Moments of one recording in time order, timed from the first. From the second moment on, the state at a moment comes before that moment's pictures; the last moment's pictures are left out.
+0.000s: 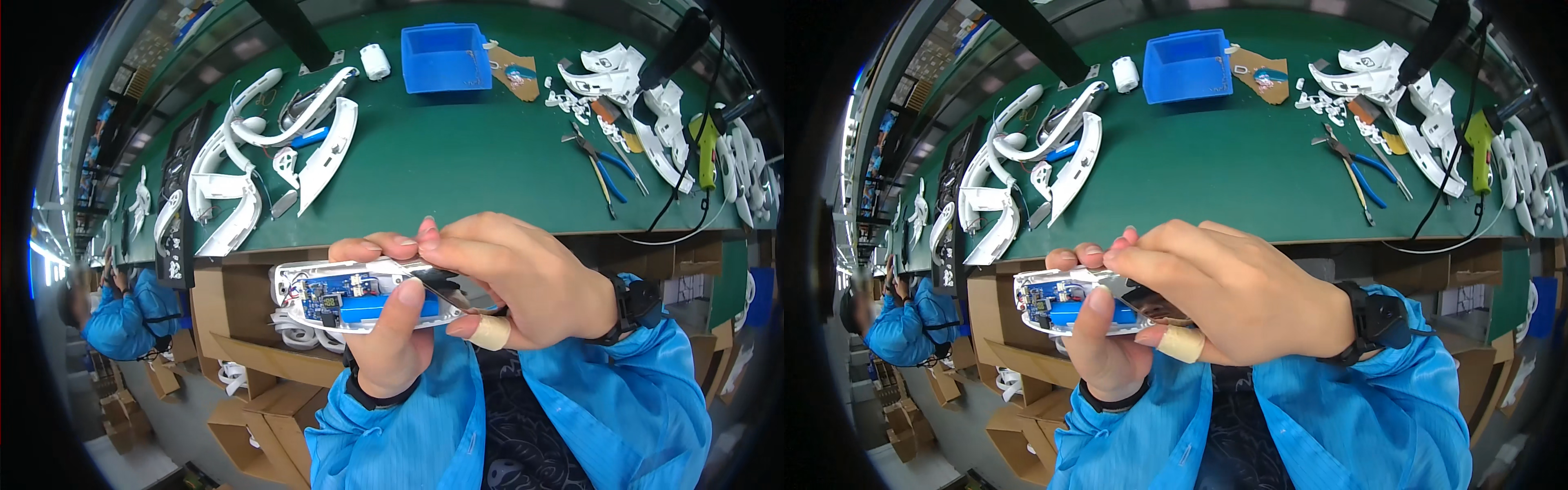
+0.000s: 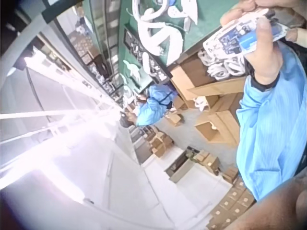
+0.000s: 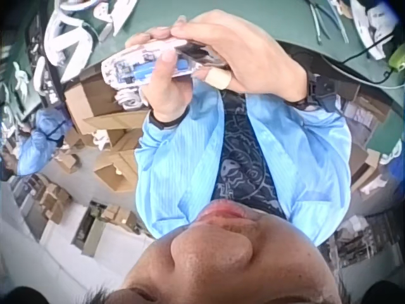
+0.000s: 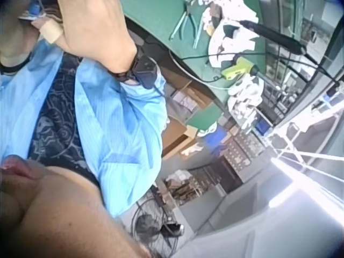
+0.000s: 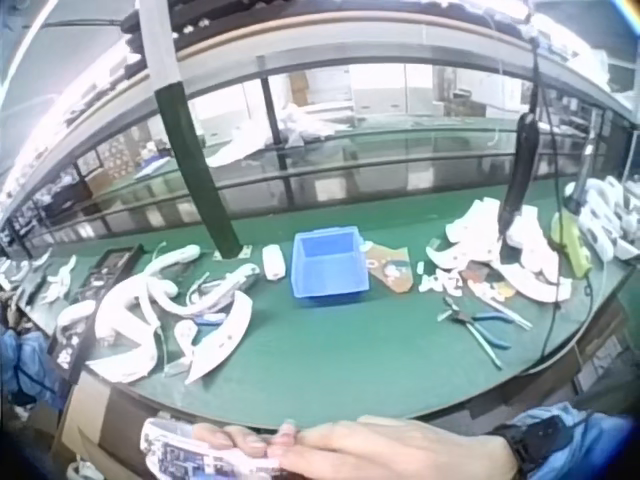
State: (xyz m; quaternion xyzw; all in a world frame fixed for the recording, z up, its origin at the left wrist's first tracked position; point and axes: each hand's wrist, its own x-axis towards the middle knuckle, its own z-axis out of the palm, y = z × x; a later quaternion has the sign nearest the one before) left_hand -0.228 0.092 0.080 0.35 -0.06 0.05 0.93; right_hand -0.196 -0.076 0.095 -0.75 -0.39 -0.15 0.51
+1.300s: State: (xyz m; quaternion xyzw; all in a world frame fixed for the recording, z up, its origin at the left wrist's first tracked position) left_hand -0.230 0.095 0.055 0.57 -0.16 0.11 0.80; right_hand -0.210 -0.075 0.086 -0.75 -0.24 -0.05 0.61
